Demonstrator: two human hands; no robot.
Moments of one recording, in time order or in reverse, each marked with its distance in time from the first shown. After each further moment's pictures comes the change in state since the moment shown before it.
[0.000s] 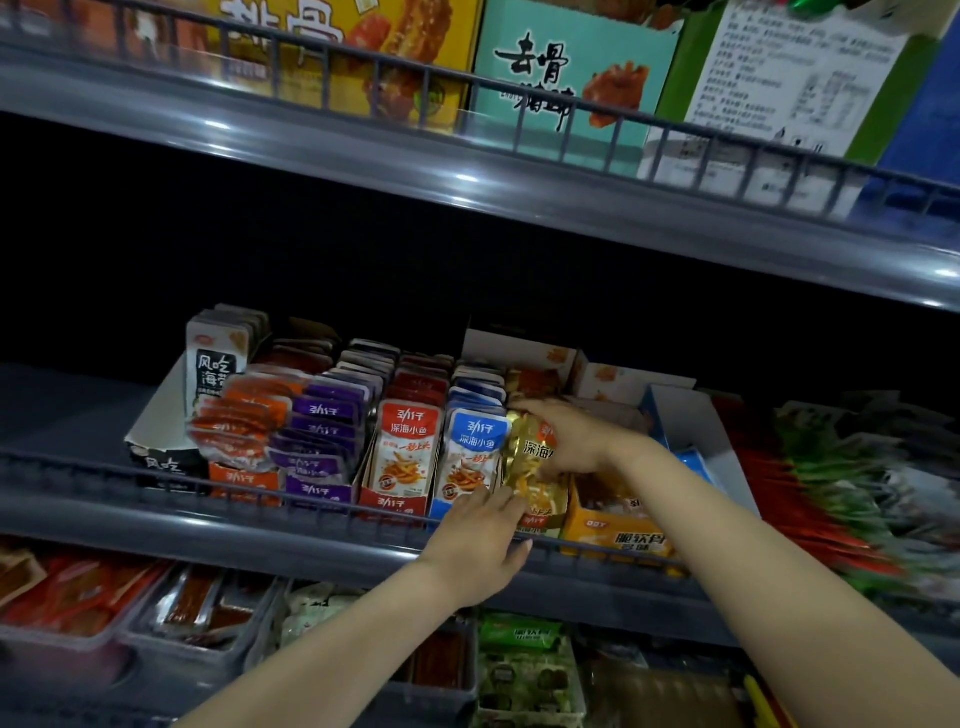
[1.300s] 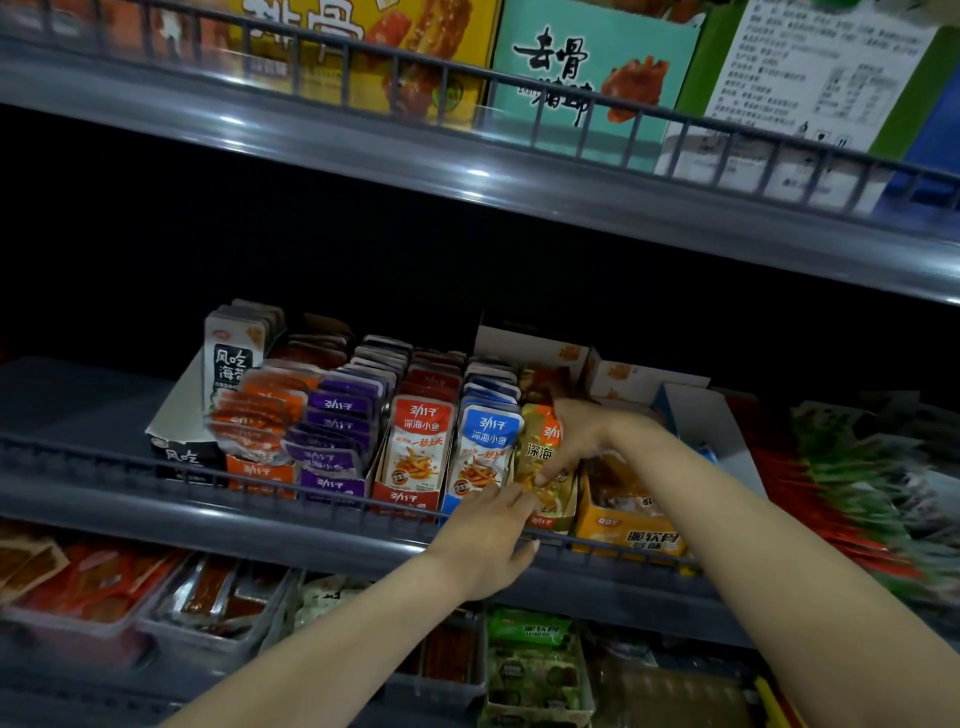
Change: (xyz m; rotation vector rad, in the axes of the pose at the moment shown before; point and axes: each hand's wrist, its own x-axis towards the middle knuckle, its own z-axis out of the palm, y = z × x) left_hand -0.002 -0.003 -0.005 -0.014 -0.007 0.029; right_hand 0.014 -0.002 -0.007 0.043 -0.134 0.207
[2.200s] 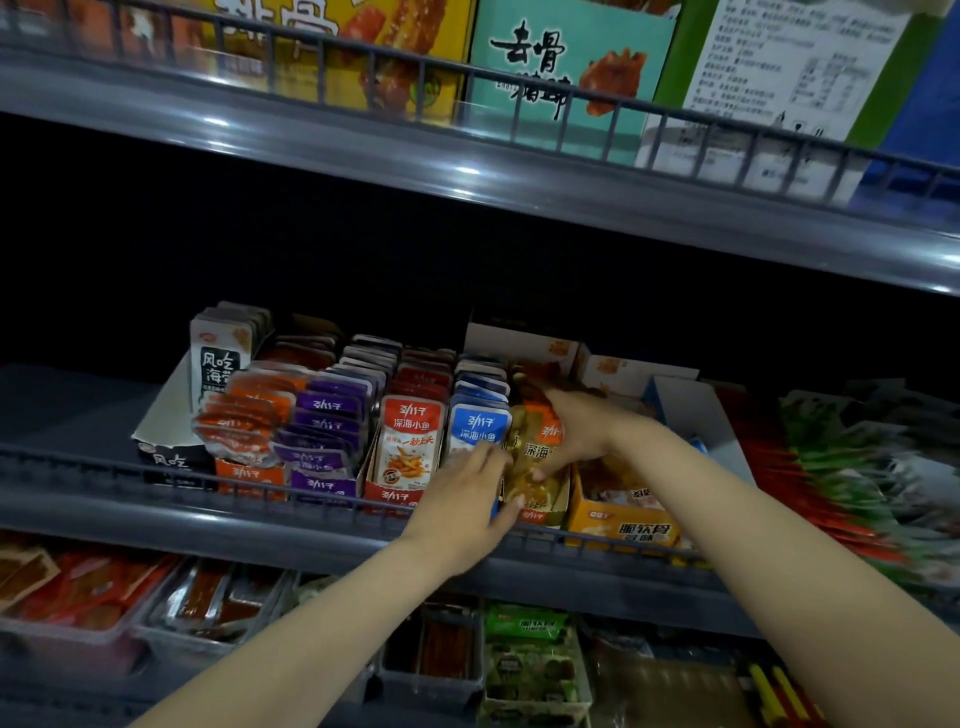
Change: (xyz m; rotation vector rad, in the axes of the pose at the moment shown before) left_hand 0.003 -0.013 -0.012 -0.038 0.223 -0.051; right_hand -0.004 0.013 0.005 -0.096 0.114 -0.098
